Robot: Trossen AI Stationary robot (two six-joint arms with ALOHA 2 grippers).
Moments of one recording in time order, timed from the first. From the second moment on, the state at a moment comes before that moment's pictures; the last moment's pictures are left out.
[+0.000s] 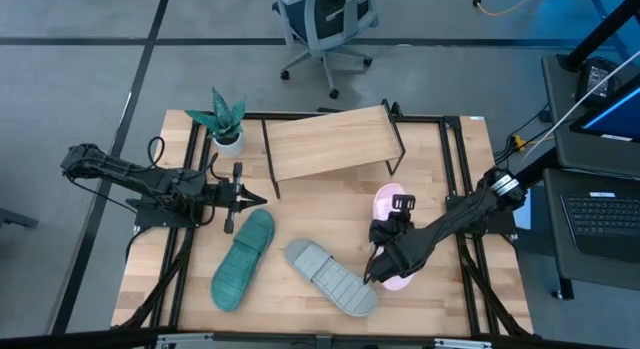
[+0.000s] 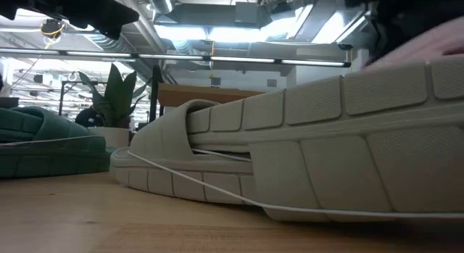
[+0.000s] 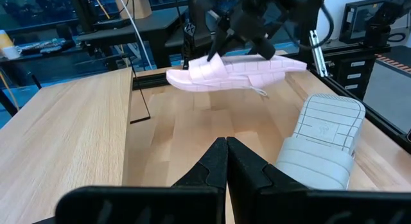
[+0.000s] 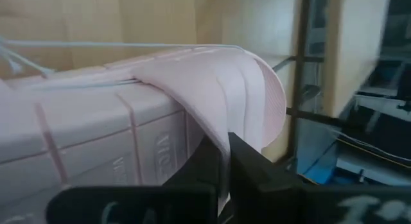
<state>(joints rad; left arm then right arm) -0.22 0.60 0.37 0.04 -0.22 0.09 0.55 1.82 1.44 -1.58 0.64 0.72</state>
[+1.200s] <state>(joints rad) -0.22 0.60 0.37 0.04 -0.22 0.09 0.19 1.50 1.53 -1.34 0.74 -0.07</state>
